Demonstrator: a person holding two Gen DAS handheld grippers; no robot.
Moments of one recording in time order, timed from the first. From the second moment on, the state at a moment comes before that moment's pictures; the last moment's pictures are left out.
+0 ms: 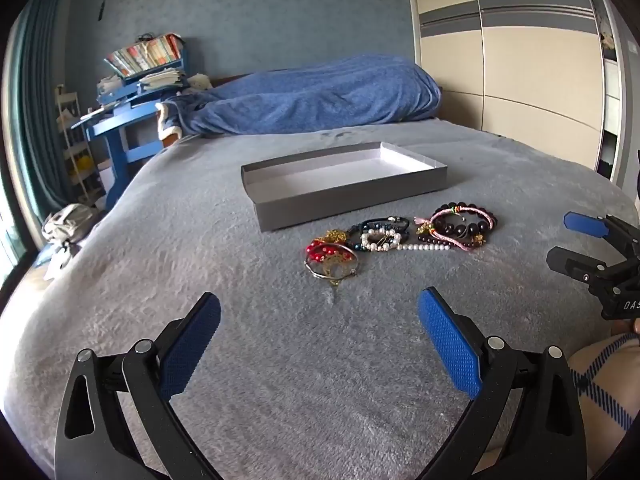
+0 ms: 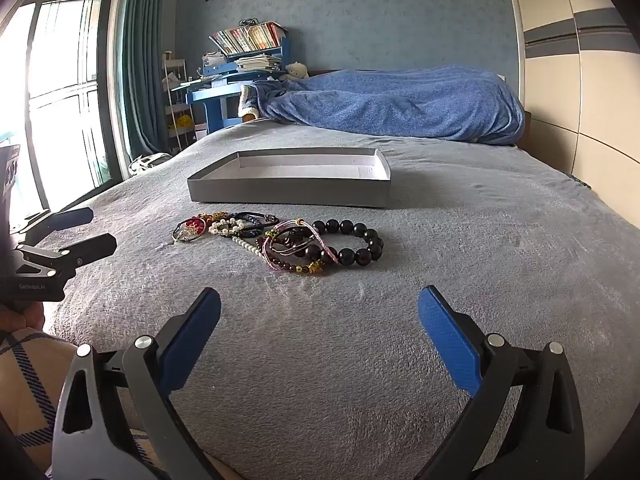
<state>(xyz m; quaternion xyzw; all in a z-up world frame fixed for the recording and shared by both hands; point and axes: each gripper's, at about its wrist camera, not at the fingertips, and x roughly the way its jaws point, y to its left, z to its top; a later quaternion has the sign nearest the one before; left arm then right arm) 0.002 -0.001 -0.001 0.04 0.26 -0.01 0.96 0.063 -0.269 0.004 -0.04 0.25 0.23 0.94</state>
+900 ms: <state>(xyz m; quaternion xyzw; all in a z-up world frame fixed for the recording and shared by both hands) 0.001 0.001 -0.002 0.04 0.27 -0.01 0.96 0.064 -0.269 0.005 -0.04 0.25 0.24 0.94</state>
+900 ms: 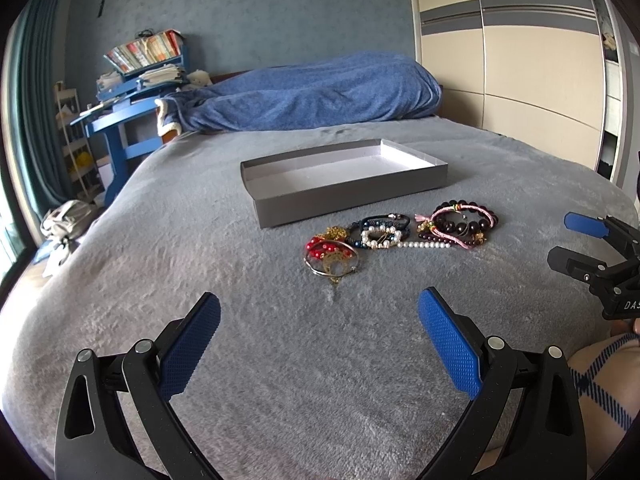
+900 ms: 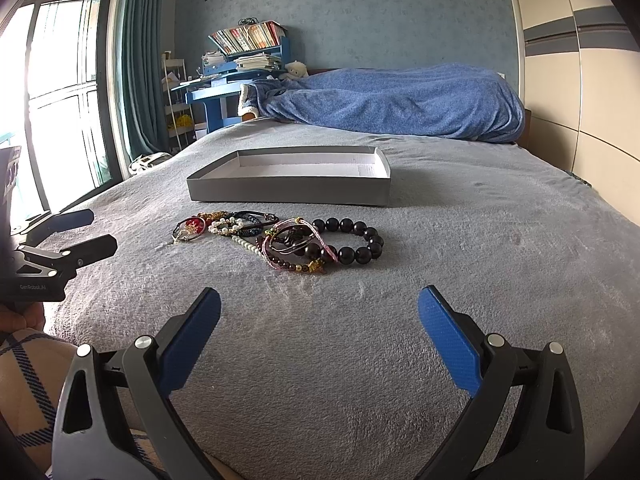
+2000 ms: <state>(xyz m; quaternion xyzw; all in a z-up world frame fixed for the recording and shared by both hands) 0.004 0.005 -0.003 0.03 0.28 -0.02 0.96 0.064 -0.269 0.004 -0.04 0.25 0.24 0.94</state>
